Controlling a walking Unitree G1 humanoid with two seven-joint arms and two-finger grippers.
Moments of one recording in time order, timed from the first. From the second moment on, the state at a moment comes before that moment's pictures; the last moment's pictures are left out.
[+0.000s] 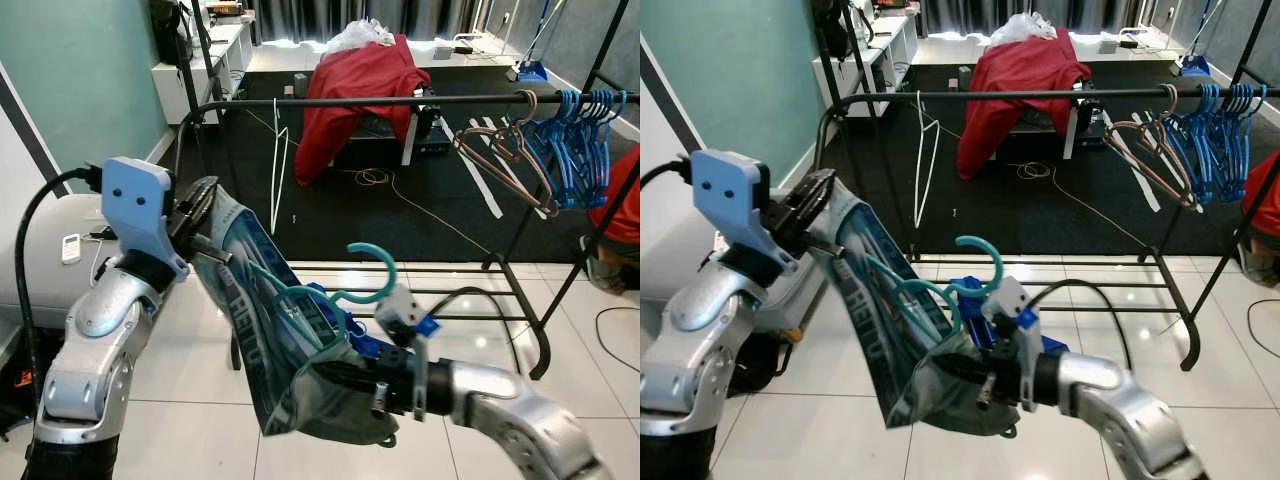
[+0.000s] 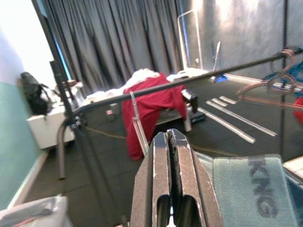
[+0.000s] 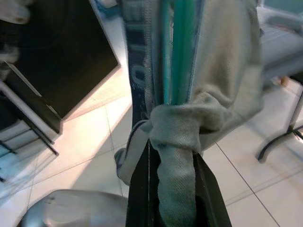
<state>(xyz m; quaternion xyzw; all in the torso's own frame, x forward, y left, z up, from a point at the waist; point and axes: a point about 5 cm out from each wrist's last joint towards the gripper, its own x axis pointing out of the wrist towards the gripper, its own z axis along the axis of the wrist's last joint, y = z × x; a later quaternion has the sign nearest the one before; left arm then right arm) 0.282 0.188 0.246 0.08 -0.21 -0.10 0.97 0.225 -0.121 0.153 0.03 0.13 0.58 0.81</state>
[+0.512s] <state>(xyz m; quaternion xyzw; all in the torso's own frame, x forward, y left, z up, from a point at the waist) 0.288 0.279 0.239 0.18 -0.15 0.07 0.97 0.219 -0.153 0.160 -0.02 0.17 0.53 0.83</state>
